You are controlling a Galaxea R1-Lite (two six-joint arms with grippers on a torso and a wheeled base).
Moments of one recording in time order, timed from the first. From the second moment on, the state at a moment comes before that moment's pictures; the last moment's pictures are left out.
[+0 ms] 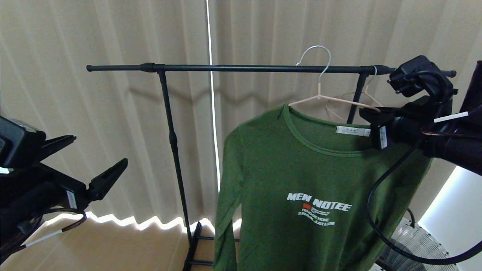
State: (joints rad) left arm -0.20 1.17 -0.36 -0.77 0.01 0.40; right arm 0.36 1.48 -0.90 -0.42 -0.21 -0.31
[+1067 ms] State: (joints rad) left arm -0.22 1.13 -0.34 -0.77 0.01 0.40; right arm 0.32 1.48 -0.88 -0.42 -0.34 -0.25
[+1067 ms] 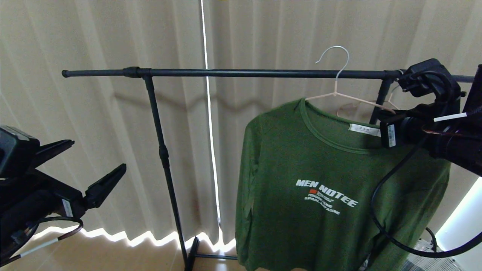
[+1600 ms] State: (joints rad) left arm -0.26 1.17 -0.34 -0.77 0.01 0.40; right arm 0.29 1.50 -0.88 -0.43 -0.39 -0.23
